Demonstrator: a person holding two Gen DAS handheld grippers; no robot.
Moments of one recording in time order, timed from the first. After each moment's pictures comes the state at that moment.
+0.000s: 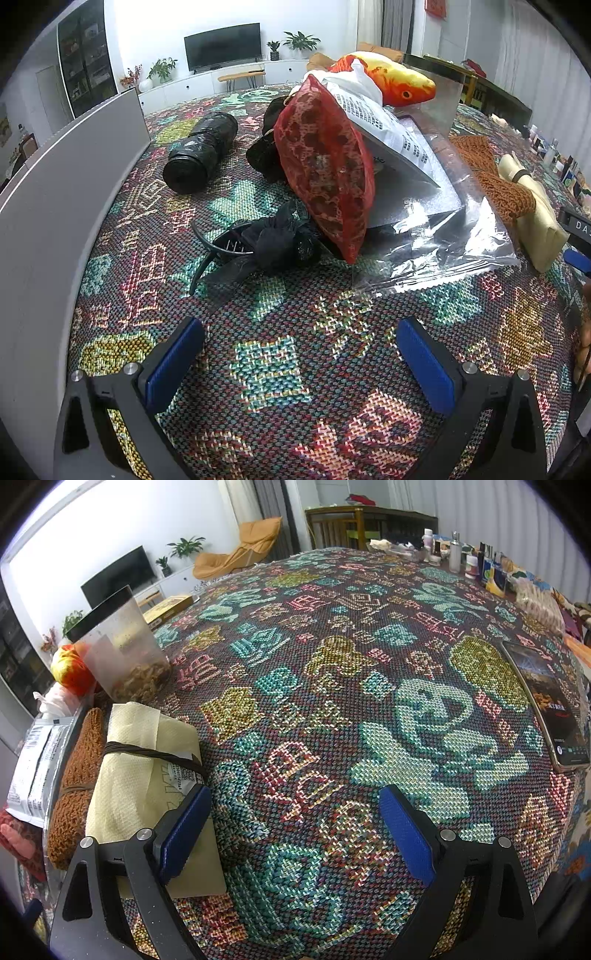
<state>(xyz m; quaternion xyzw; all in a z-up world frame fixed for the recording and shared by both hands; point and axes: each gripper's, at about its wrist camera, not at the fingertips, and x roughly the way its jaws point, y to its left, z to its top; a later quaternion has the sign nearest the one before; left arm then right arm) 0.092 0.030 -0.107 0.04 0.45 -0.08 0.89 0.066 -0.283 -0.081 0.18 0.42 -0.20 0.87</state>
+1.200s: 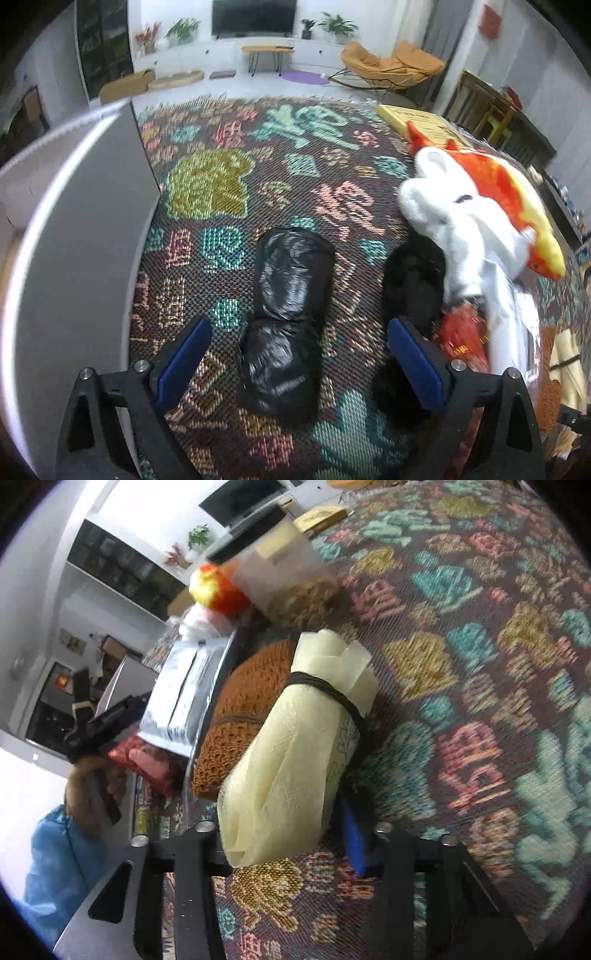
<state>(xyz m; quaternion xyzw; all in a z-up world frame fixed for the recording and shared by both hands) 0.278 0.105 -0.076 -0.05 0.51 -0.07 0.86 0.132 -0.293 -0.068 0.25 0.54 0.14 0.79</state>
